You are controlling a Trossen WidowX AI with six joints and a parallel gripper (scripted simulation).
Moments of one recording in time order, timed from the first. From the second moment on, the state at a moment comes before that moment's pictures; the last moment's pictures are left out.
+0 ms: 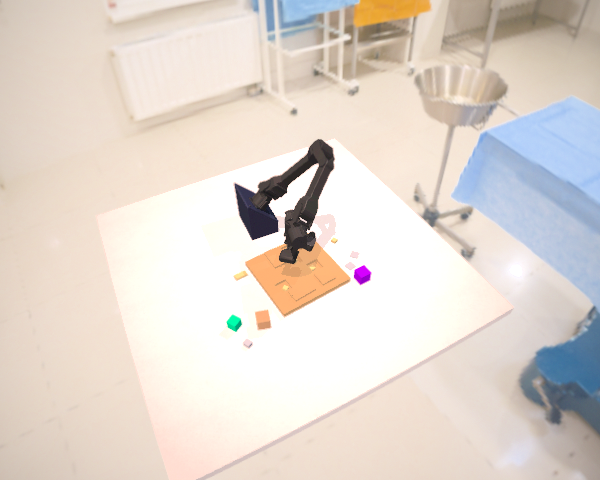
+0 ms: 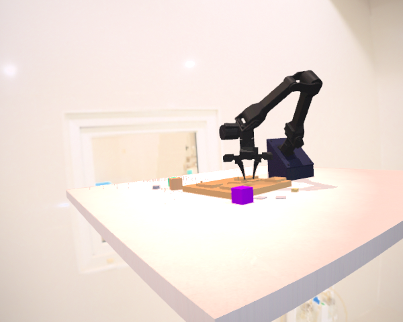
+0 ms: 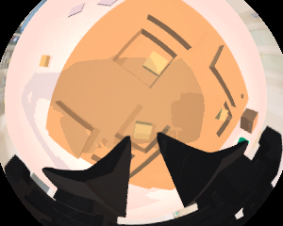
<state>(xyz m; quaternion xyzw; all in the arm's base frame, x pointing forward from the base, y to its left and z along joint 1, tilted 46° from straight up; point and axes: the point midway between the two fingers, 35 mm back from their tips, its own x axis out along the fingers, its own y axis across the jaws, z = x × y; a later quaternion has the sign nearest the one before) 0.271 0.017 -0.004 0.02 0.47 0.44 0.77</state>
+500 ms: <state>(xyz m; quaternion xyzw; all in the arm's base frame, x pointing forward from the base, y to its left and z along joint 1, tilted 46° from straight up) 0.272 0.020 -0.007 -0.31 0.23 0.60 0.70</state>
